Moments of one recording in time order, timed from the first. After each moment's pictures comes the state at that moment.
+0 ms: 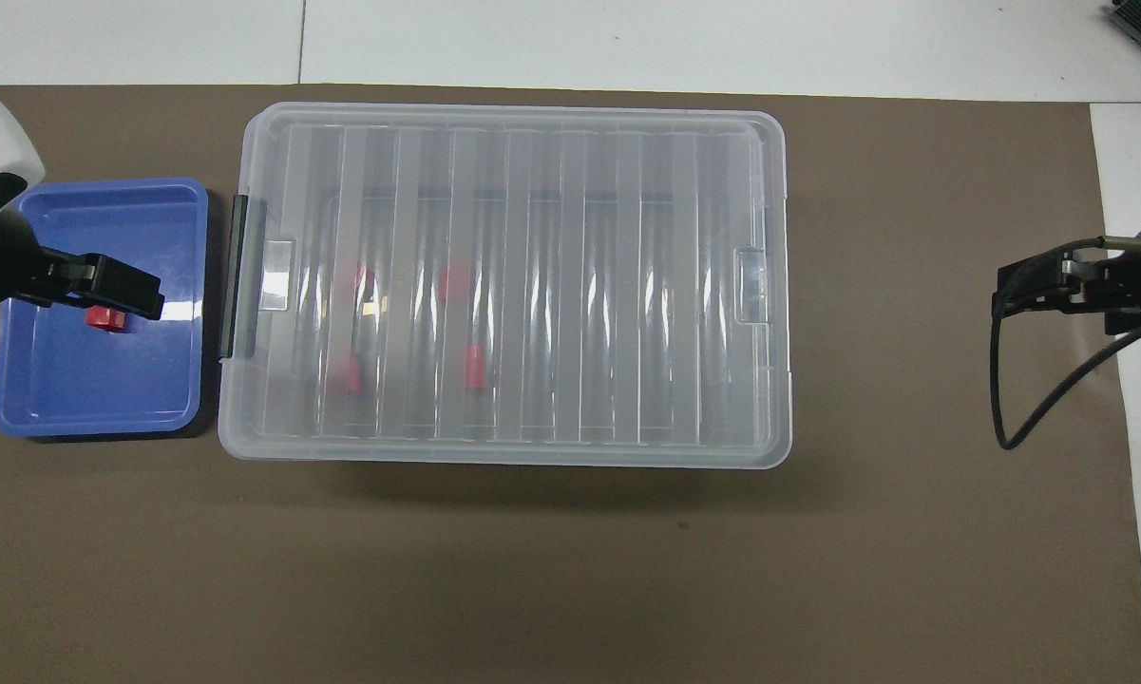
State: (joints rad) left arm -0.09 0.04 -0.03 -1.51 -0.02 1.52 0.07; right arm -0.08 0.00 0.11 -1.55 -0.02 1.53 0.19
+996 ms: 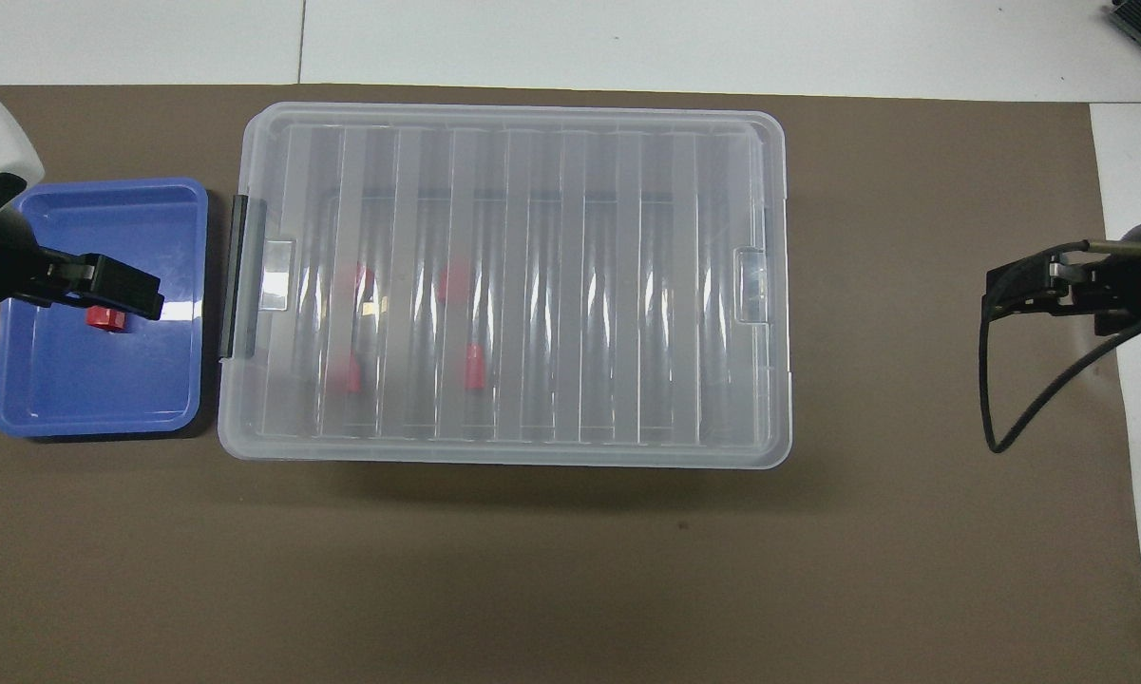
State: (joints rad) left arm -0.09 0.04 -0.03 -1.51 -0.02 1.52 0.07; right arm -0.08 0.00 0.11 -1.55 -0.02 1.53 0.19
